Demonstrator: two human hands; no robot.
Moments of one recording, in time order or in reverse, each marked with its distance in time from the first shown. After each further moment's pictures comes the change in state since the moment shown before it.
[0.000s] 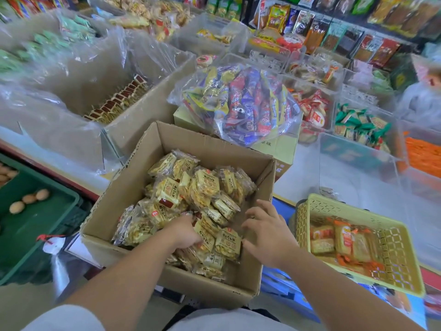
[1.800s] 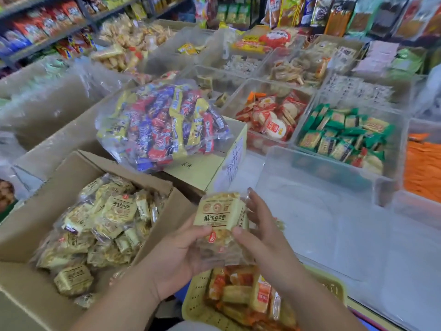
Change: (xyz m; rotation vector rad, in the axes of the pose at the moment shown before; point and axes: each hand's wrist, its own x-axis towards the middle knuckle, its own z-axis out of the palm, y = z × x) left_hand -0.029 0.332 0.094 -1.458 -0.102 0.304; right_hand -0.026 0.276 -0.097 1.367 0.022 -0.102
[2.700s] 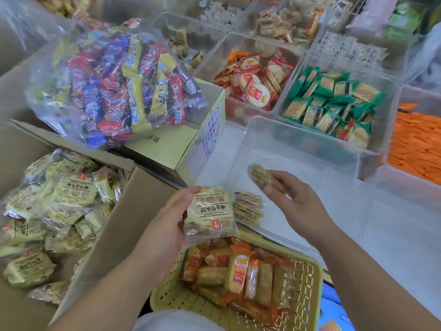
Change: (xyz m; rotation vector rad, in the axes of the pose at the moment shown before) left_hand 0.045 -0.032 0.007 0.074 0.203 0.046; right_hand 0.034 0.049 -0.118 -0.372 0.189 0.026
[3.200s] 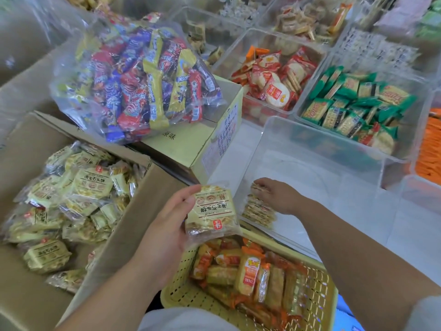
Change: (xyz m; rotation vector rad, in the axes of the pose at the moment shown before) left_hand -0.014 0.007 -0.010 -0.037 0.055 0.076; right_hand 0.105 0.085 0.049 -0.570 -0.453 0.156
